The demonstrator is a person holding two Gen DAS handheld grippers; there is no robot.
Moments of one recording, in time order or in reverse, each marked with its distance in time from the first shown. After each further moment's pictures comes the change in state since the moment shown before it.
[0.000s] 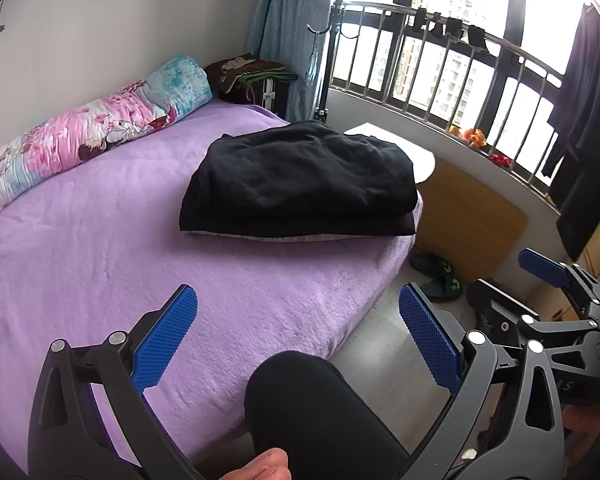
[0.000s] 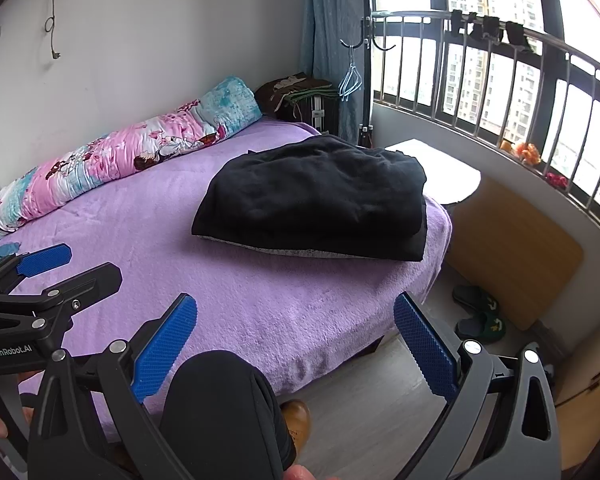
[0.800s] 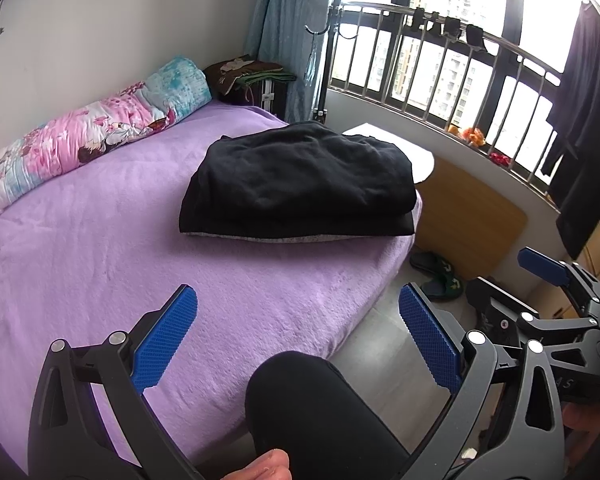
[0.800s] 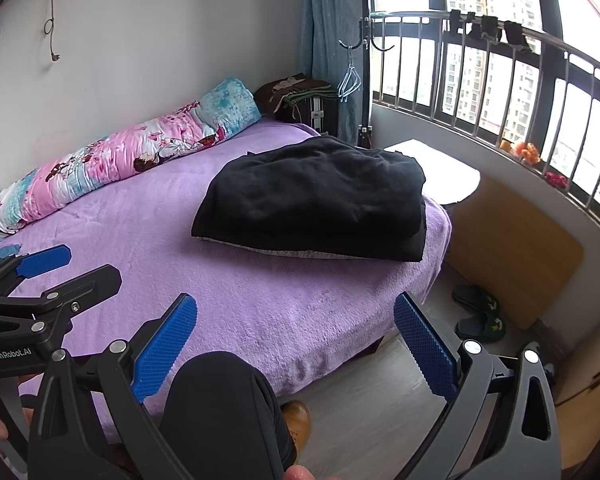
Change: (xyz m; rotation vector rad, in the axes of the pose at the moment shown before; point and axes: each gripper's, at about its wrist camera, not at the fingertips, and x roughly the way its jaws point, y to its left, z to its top) left arm -0.002 -0.002 0.001 0.007 -0.002 0.002; right arm -0.003 0.002 -0.003 0.002 -0.005 -0.002
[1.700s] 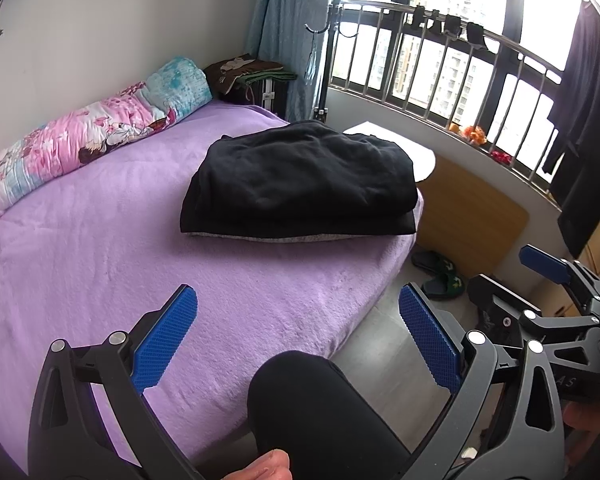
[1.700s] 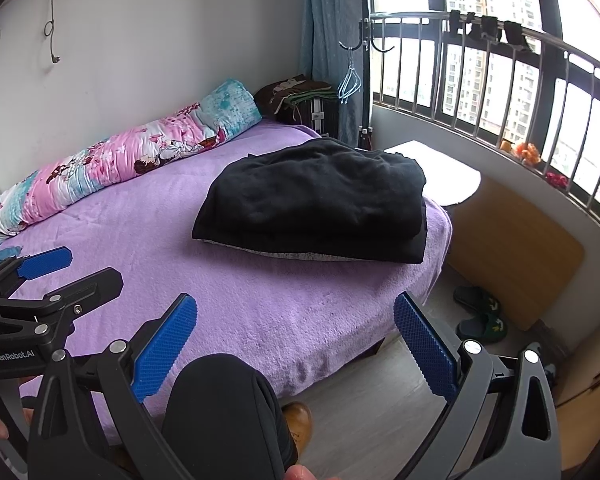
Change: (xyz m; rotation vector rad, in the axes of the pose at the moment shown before) left arm 0.000 0.001 0.001 0.000 0.007 0.001; right arm -0.001 0.002 0.000 0.004 -0.004 0.004
